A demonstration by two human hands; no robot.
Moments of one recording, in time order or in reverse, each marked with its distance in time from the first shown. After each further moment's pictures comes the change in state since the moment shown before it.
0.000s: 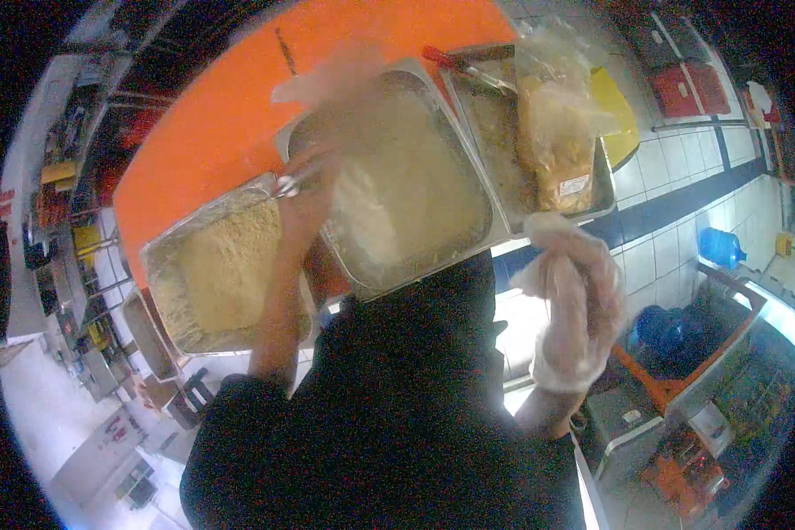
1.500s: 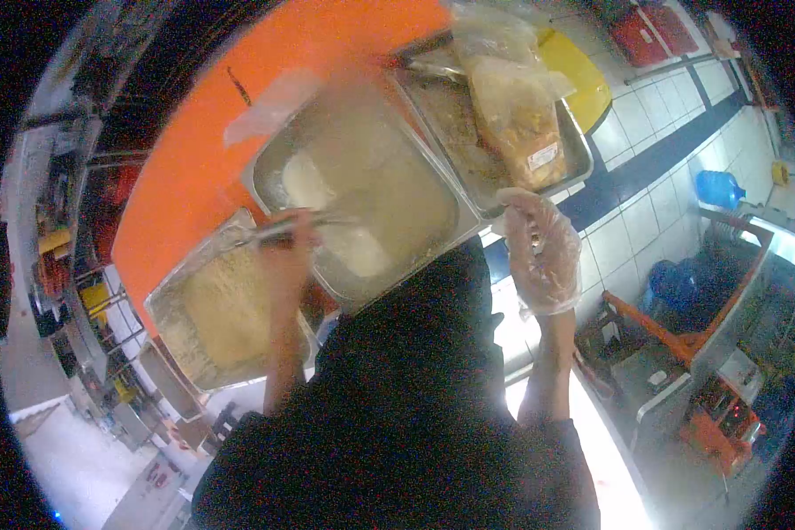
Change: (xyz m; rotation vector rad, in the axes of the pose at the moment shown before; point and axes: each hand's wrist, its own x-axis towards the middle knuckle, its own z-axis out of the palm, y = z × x) left_hand -0.035 0.051 -0.016 -0.305 -0.195 -0.717; right_hand 0.019 0.085 -0.033 -0.251 -0.106 0.124
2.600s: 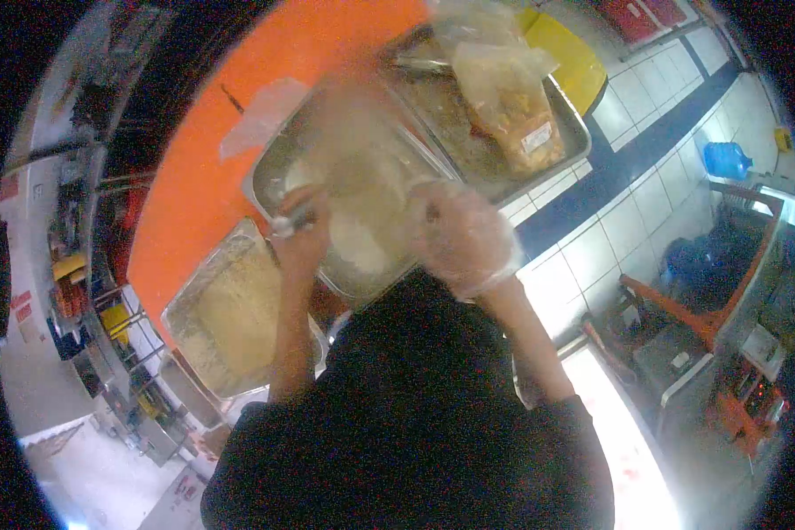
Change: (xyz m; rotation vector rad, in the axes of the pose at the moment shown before) left_hand 0.024 0.002 0.028 0.290 0.005 0.377; right_hand 0.003 0.003 0.060 -0.328 -0.135 -0.325
